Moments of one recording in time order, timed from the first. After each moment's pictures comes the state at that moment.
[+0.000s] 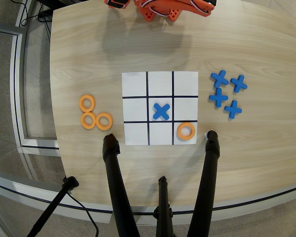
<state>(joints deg) 100.3 193.4 180.3 74.4 -85.9</state>
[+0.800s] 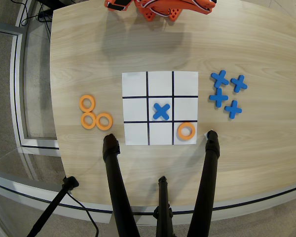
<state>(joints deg) 97.2 193.4 180.3 74.4 -85.9</state>
